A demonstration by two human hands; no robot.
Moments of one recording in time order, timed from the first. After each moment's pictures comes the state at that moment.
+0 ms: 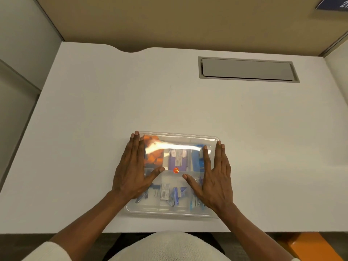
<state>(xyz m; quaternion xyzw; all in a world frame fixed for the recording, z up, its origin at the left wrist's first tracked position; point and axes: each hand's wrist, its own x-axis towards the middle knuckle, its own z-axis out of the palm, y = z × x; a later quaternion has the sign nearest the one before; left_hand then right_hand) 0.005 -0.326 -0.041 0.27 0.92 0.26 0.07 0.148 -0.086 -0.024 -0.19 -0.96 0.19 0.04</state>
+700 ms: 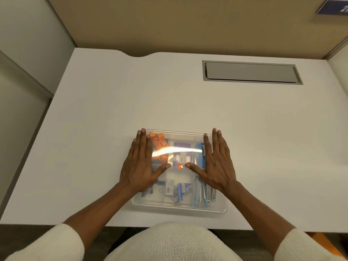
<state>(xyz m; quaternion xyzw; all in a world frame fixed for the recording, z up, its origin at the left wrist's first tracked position) 0.007 -0.325 -0.029 0.29 0.95 0.13 0.06 0.112 -0.064 -0.016 -0.12 -0.98 0.14 -0.01</state>
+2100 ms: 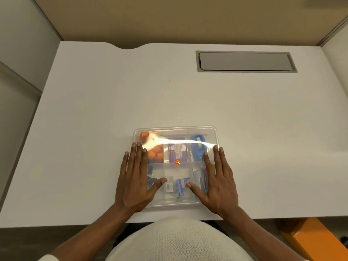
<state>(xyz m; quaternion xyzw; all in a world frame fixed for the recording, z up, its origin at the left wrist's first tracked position) 0.059 -0.348 -0.033 0.30 0.94 0.16 0.05 0.191 -0.097 -0.014 -0.16 -0.97 0.18 0.00</state>
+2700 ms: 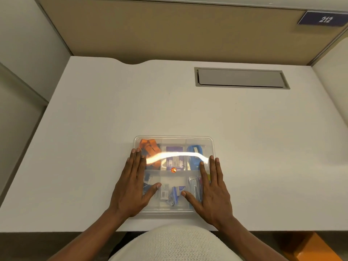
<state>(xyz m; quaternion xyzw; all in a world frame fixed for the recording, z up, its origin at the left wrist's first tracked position) 0.058 -0.348 -0.032 0.29 0.93 0.21 0.07 0.194 -0.103 -0.013 -0.17 -0.97 0.19 0.02</state>
